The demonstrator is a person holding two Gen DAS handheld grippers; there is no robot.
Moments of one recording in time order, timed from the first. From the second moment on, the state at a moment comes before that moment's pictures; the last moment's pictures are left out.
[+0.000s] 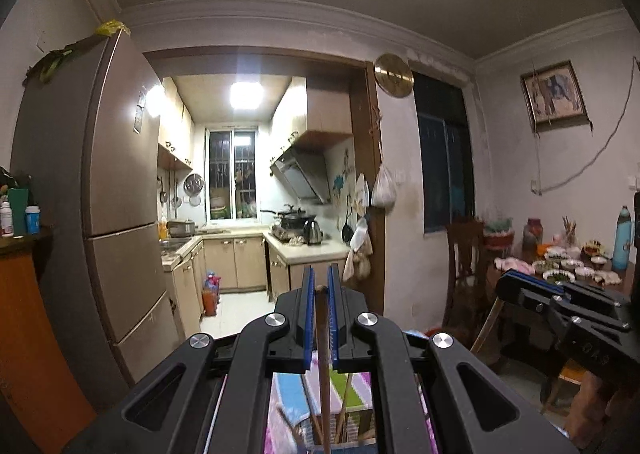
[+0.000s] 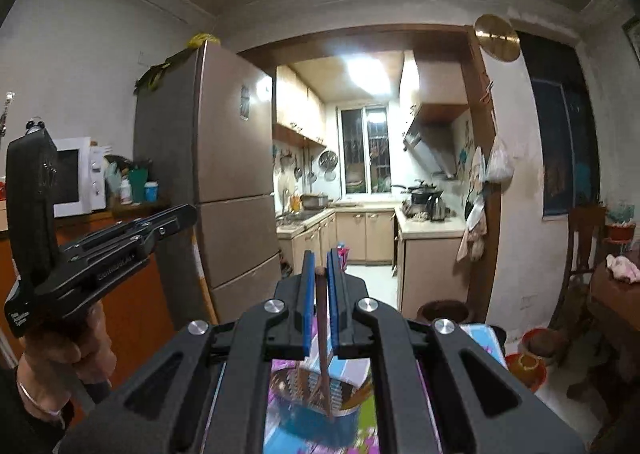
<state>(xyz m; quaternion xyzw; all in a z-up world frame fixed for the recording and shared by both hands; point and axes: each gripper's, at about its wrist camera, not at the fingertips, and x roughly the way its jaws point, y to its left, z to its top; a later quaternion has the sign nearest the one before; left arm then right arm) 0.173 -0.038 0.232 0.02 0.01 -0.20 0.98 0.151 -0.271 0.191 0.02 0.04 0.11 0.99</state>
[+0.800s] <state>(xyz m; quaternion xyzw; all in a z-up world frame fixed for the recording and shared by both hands) 0.308 -0.060 0.094 0.05 0.13 -0.17 0.98 0.264 -0.276 0.083 0.10 0.15 0.10 0.98</state>
